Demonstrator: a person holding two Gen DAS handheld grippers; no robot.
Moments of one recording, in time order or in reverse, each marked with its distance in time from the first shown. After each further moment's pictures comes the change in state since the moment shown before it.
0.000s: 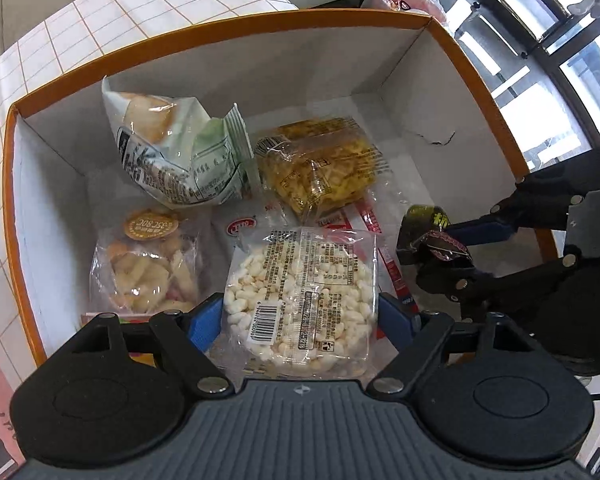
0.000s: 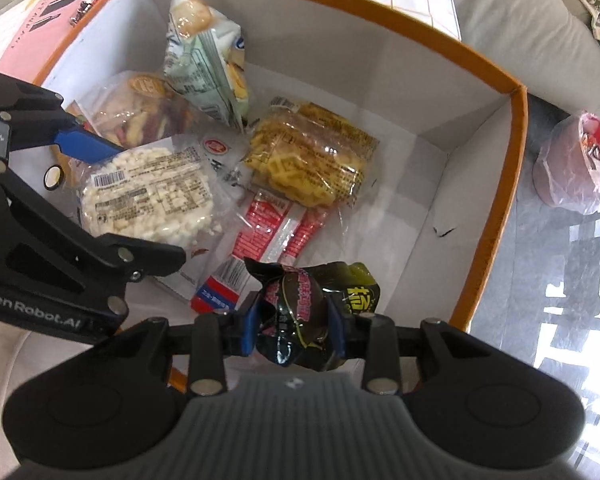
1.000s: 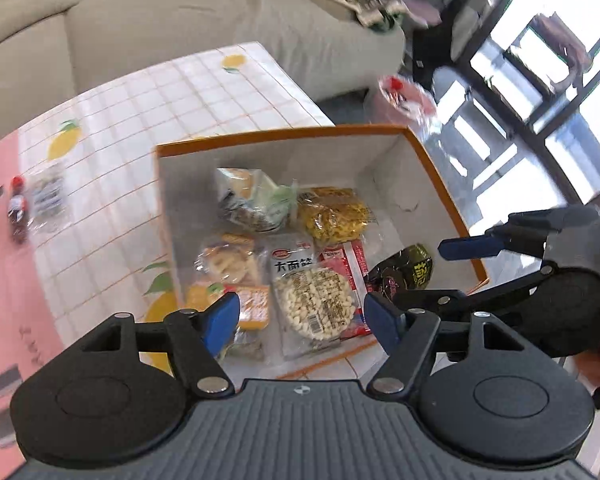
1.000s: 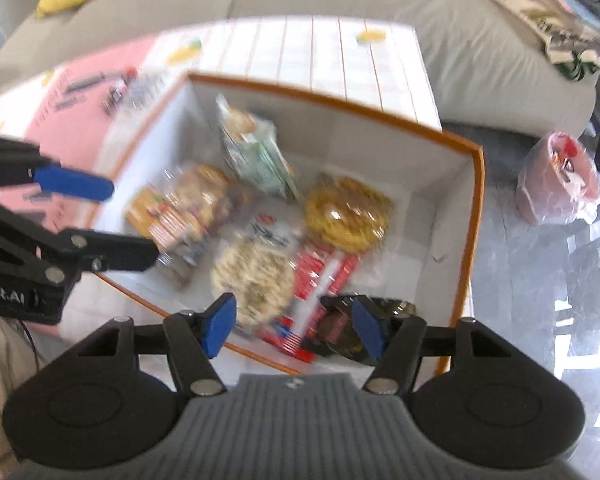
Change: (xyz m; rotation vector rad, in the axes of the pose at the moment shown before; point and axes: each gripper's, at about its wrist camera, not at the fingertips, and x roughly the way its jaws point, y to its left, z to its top) left arm -0.122 0.037 -0.064 -0.101 -0.278 -0.023; right arm -0.084 0.052 -0.019 0.113 -0.250 -0.008
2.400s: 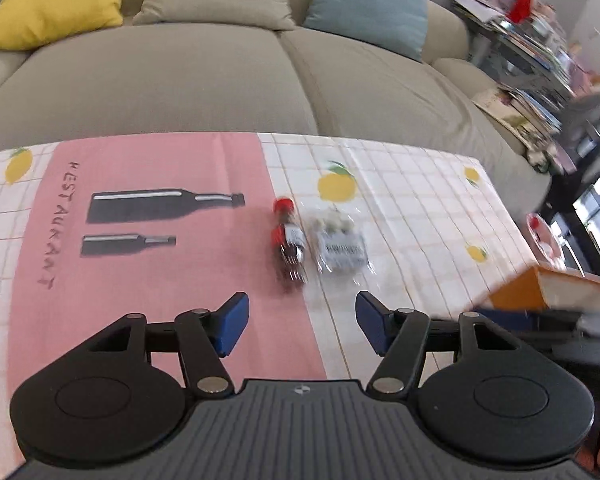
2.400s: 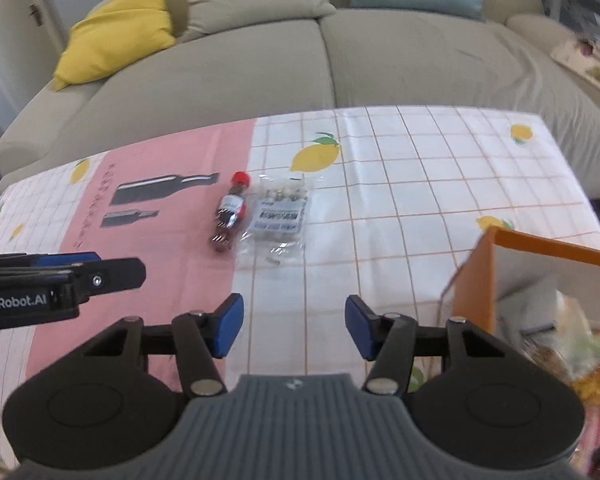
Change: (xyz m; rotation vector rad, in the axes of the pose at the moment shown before) left arm 0.004 0.292 -0.016 -0.314 -0.274 0.165; right arm 0.133 0.214 0.133 0.099 -0.222 0.050
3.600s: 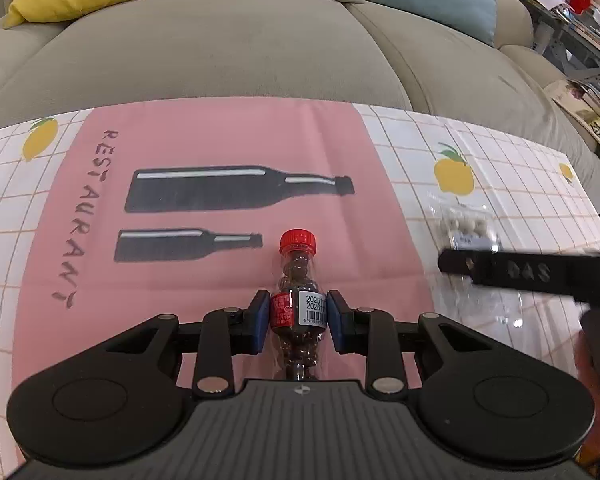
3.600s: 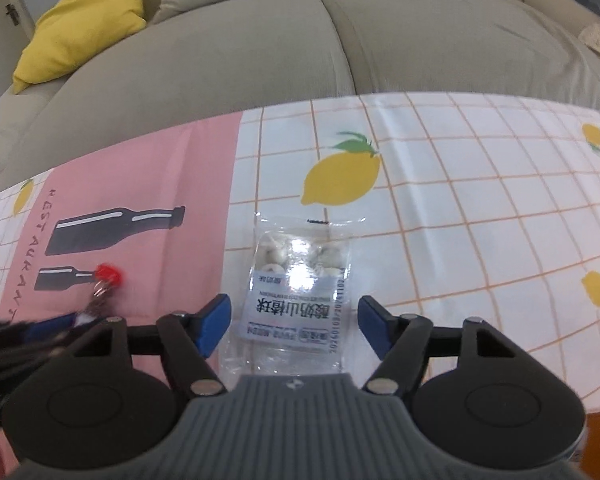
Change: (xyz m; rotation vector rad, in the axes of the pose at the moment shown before) left arm 0.059 0.067 -0.002 -0.016 0.041 0.149; right arm 0.136 0.021 0.058 0.024 0.037 -0.014
